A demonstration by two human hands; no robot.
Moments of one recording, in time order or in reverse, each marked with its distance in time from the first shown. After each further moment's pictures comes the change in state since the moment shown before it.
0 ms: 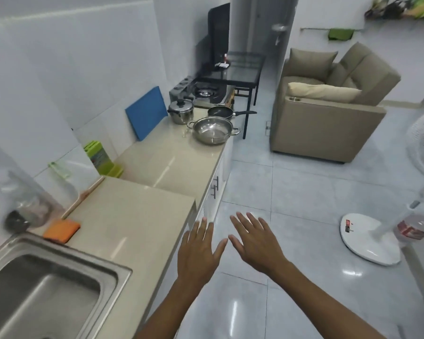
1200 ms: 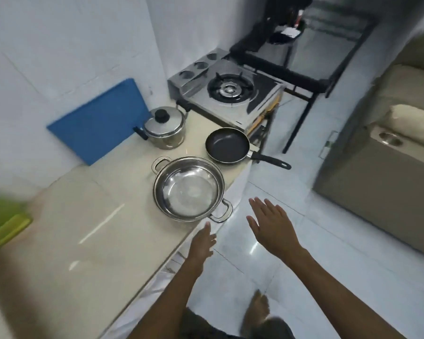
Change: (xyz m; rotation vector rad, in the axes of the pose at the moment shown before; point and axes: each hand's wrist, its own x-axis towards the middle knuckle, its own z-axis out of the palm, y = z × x) left_hand 0.747 0.064 0.226 -1.308 -0.092 -1.245; right_hand 0.697 0.495 0.023 0.027 -0.171 -0.224
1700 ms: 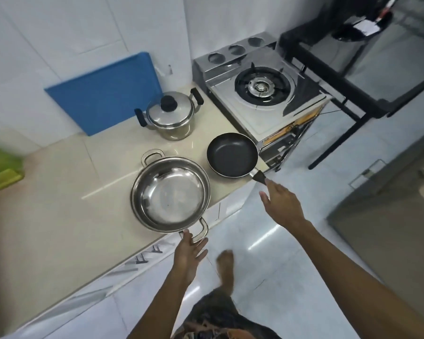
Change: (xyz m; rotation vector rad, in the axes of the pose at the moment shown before) left_hand 0.054 0.027 0.096 -0.813 0.176 -0.067; right_hand 0.214 0.151 -0.002 0.082 -0.111 -0.133
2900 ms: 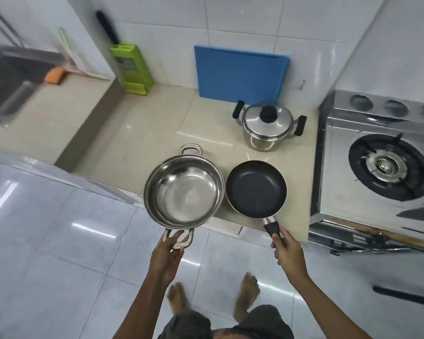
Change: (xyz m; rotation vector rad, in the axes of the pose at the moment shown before) left_hand -0.034 -0.056 0.062 -0.673 0.541 0.352; right_hand 0.116 0.035 0.010 0.651 -0.574 -0.100
